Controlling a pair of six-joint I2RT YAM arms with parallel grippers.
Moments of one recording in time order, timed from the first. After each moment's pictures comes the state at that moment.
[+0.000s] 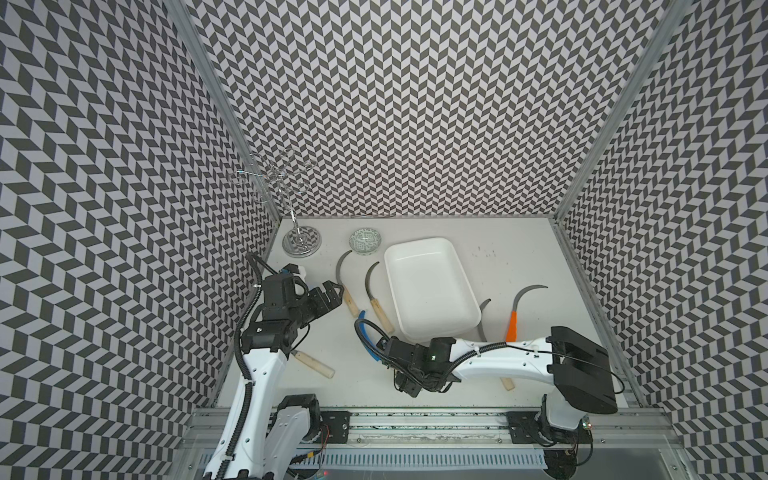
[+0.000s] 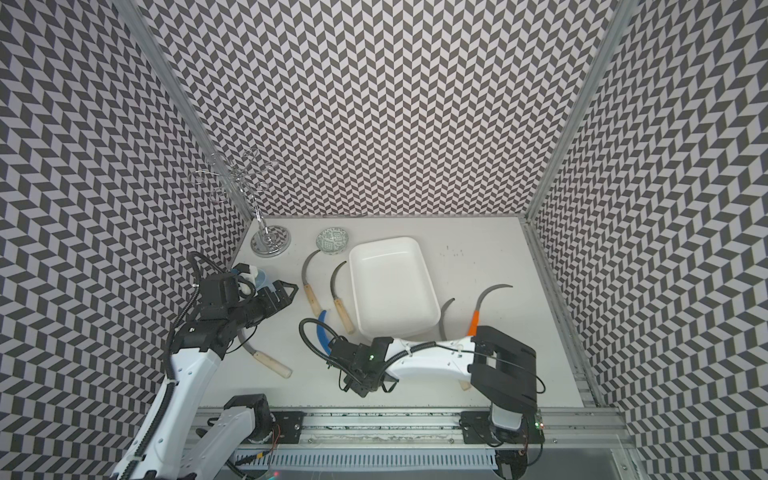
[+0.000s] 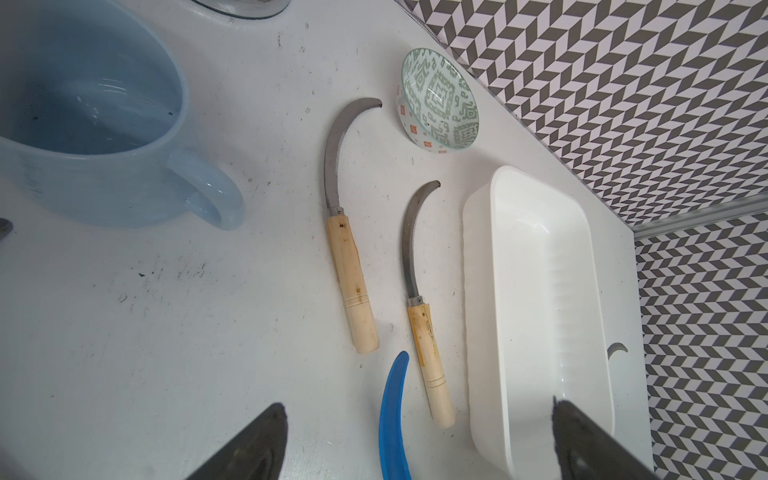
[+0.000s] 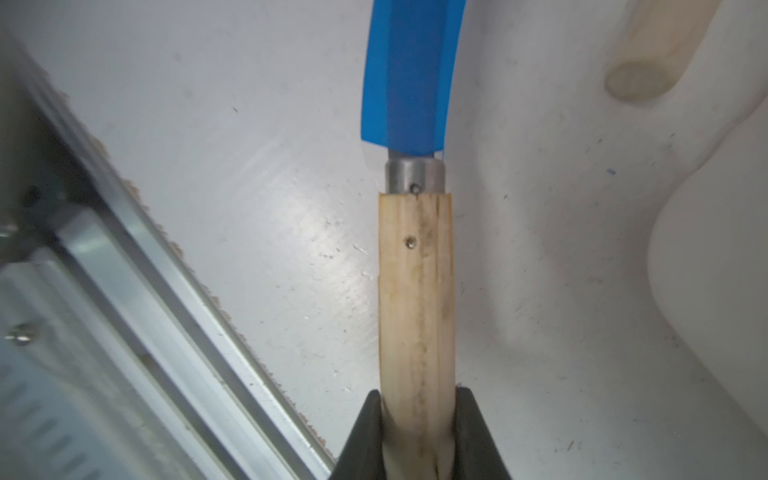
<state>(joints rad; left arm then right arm) 0.06 0.85 0.78 -0.64 0.35 -0.51 1.31 1.72 1.16 -0.63 0.11 0.31</state>
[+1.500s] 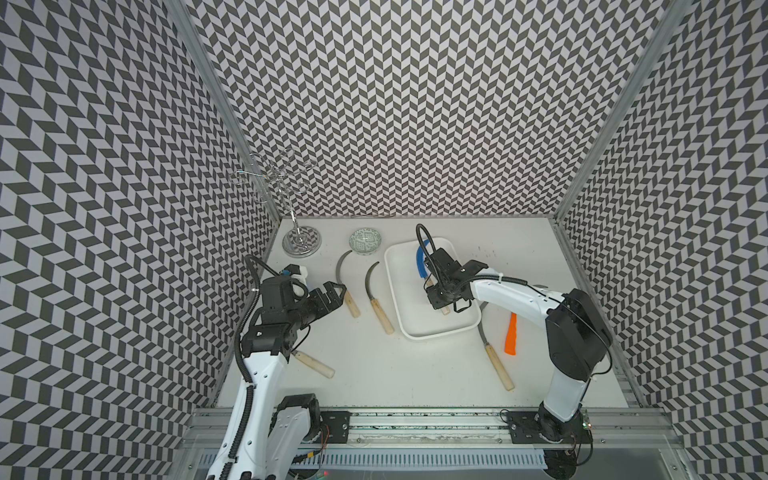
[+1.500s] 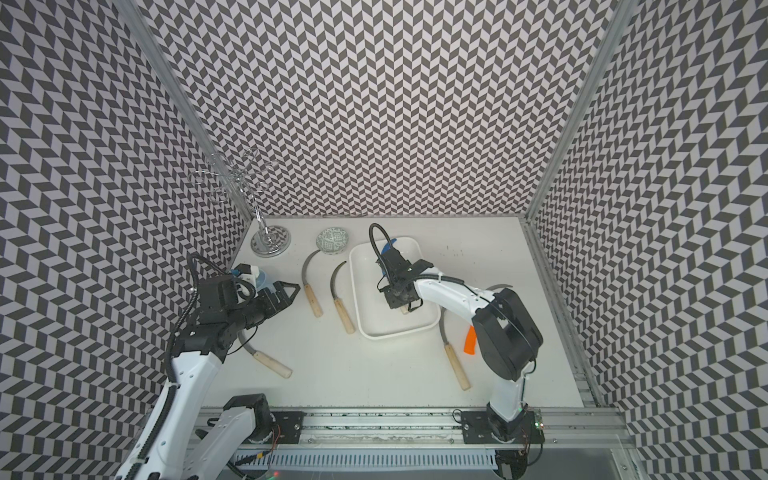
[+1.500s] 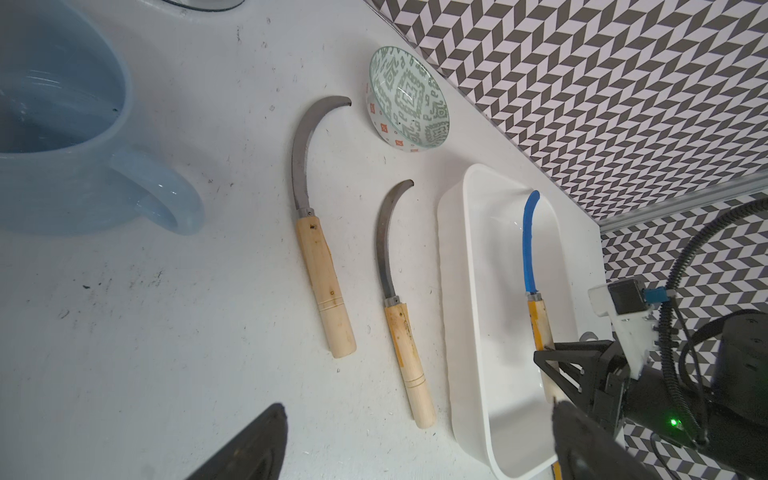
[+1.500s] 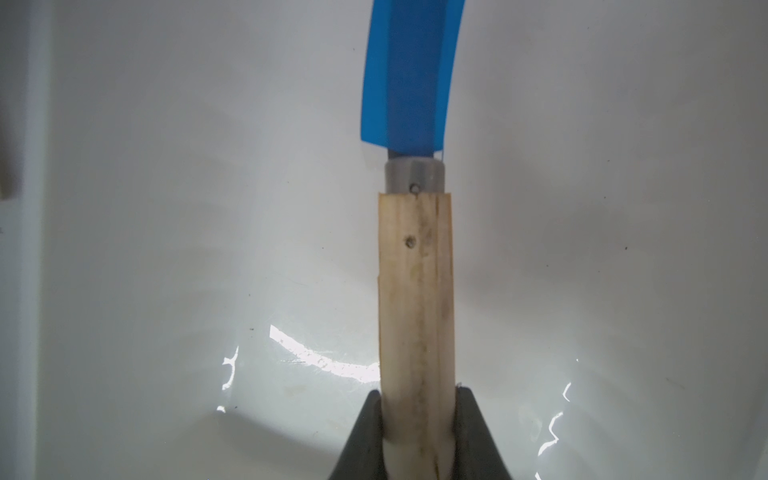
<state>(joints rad) 0.08 0.83 0.74 -0.58 0.45 -0.51 0.70 1.82 1.36 -0.71 0.10 0.25</state>
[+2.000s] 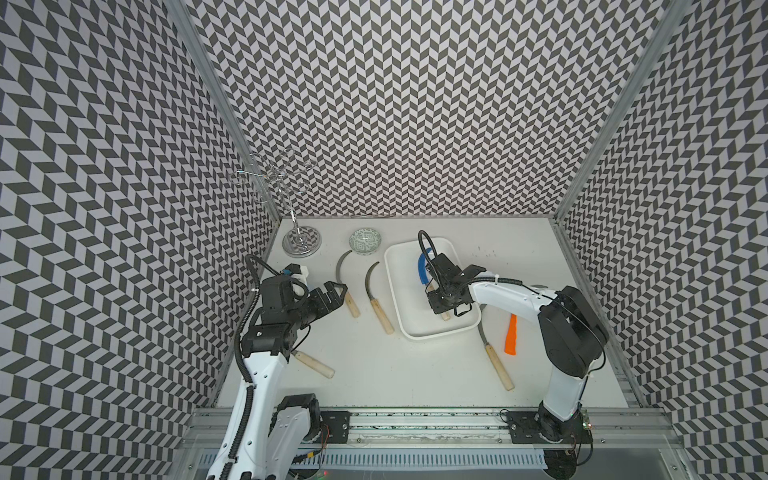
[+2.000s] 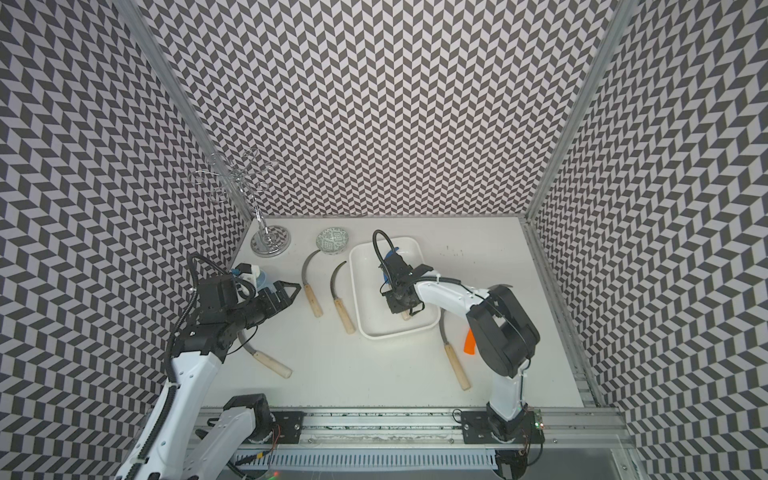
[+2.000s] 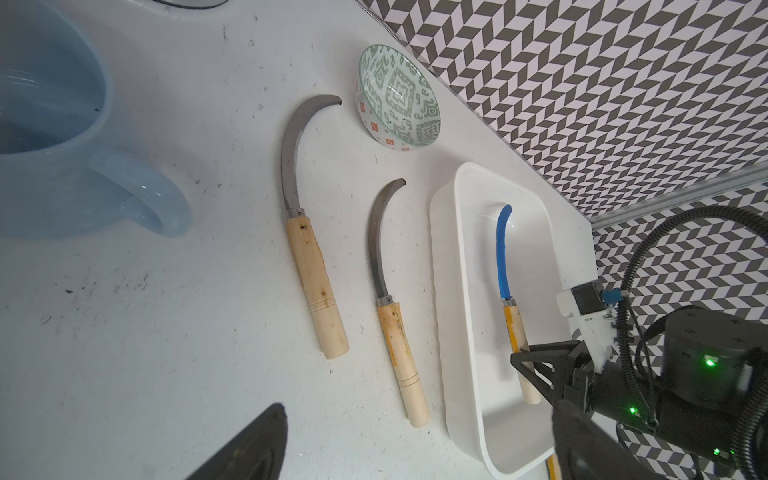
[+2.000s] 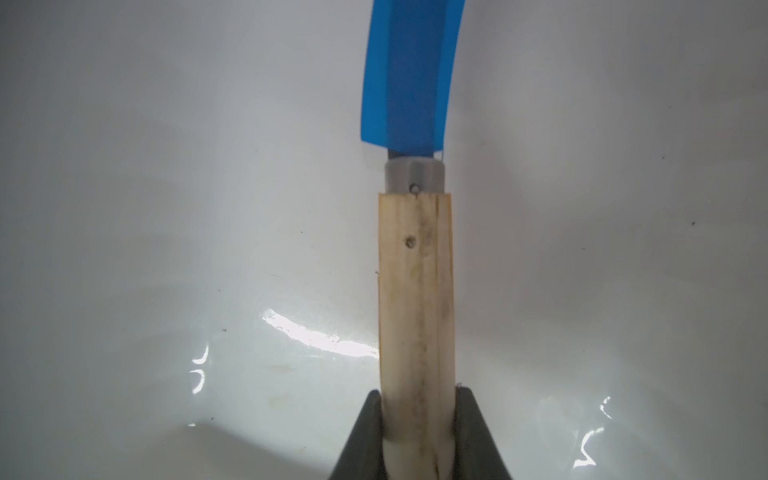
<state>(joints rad) 0.08 0.83 0.74 -0.58 0.47 -0.51 0.68 1.85 1.30 -0.66 0.05 0.27</state>
